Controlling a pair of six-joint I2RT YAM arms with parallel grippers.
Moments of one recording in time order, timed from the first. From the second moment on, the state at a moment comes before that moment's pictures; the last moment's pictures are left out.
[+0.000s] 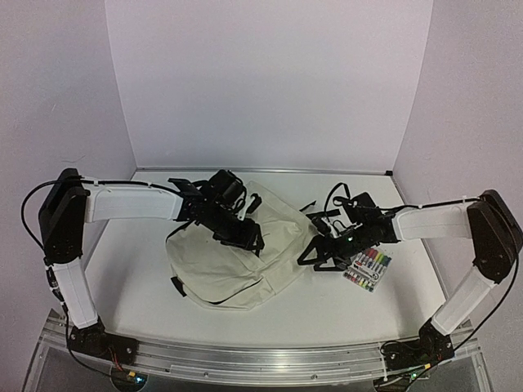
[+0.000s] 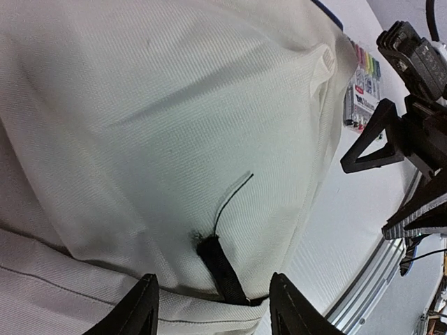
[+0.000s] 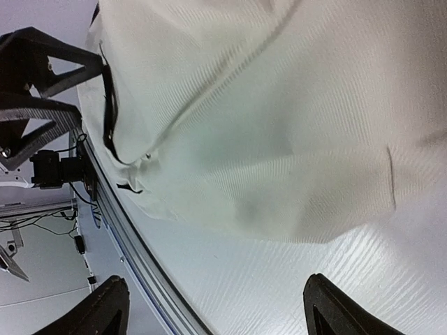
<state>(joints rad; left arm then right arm) -0.88 1.83 1.35 -0.45 0.24 -0.44 0.55 1.62 0.87 -0.26 -0.73 0.45</state>
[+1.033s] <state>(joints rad) -0.91 1.96 1.50 -0.53 0.18 -0.45 0.59 1.95 1.07 -0.15 -0.79 0.58</state>
